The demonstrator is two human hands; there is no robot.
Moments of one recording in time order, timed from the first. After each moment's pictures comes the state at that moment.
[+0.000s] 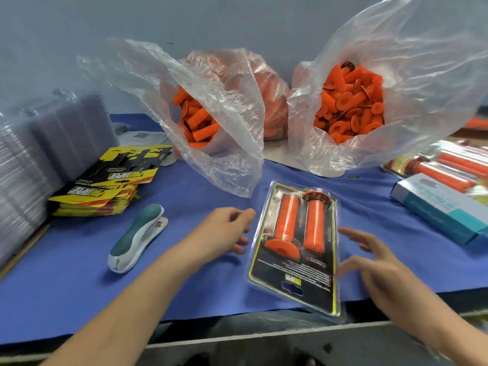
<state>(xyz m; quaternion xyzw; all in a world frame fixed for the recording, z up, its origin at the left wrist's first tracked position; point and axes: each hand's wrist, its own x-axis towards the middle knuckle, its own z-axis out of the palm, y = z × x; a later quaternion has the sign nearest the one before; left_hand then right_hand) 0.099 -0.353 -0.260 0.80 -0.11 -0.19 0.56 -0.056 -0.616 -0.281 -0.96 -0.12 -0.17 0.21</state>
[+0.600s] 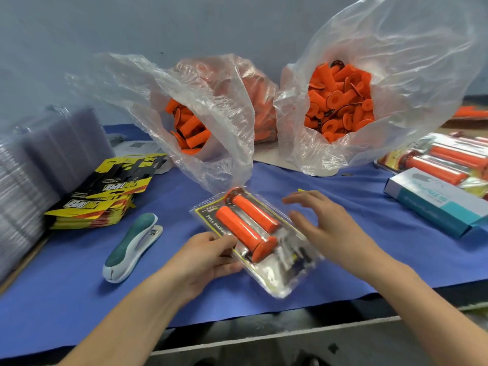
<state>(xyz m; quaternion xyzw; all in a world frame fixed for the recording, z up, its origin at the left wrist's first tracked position) 0.070 -0.343 -0.262 0.66 0.02 -0.28 0.70 0.015 -0.570 -0.241 -0.91 -0.05 -0.18 0.37</state>
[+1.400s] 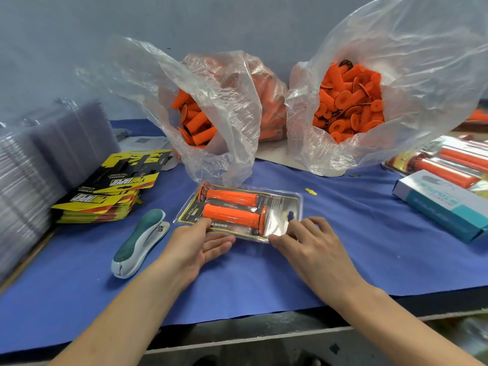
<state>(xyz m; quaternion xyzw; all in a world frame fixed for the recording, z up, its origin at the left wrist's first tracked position) 0.094 -0.325 -0.262 0.60 0.13 -0.18 0.77 0.016 -0.539 -0.292 -0.91 -0.17 -0.39 -0.04</state>
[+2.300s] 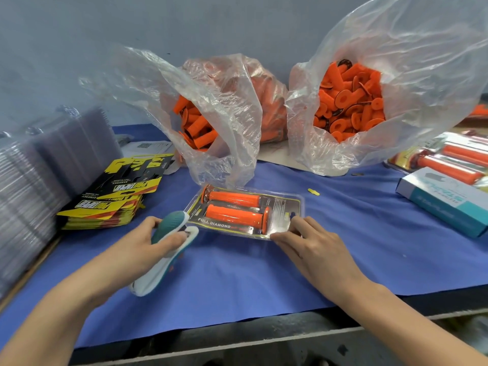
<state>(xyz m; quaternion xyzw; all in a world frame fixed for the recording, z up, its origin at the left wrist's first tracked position) 0.084 -0.231 -0.226 0.89 -0.04 -0.14 0.43 0.018 -0.535 -0.287 -0.92 -0.16 -0.36 0.04</state>
